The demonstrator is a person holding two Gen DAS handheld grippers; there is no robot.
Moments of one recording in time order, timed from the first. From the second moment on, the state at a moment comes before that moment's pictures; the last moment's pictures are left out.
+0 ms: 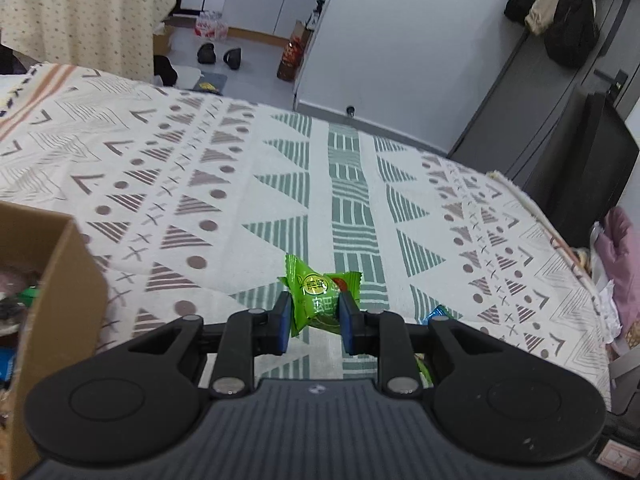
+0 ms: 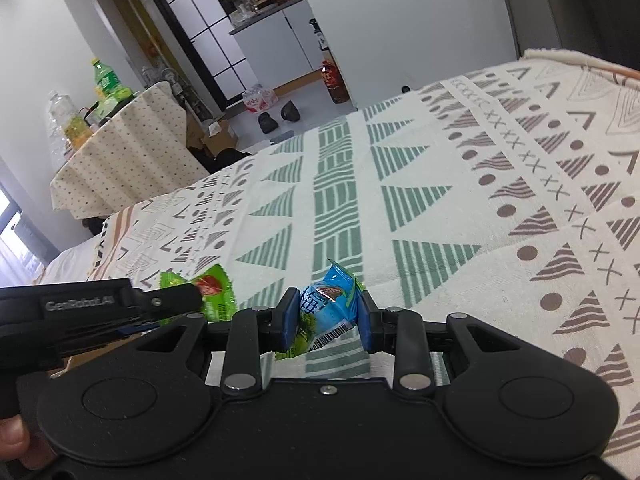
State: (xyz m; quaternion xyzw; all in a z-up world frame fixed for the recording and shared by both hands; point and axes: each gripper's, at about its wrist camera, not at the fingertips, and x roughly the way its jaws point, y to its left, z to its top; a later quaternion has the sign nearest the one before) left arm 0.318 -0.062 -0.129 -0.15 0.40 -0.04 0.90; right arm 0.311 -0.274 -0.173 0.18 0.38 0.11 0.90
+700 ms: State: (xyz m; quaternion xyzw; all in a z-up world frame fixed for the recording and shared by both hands) left arm 0.258 0.020 -0.080 -0.21 0.33 0.02 0.92; right arm 0.275 -0.197 -0.119 0.17 0.36 0.14 0.91
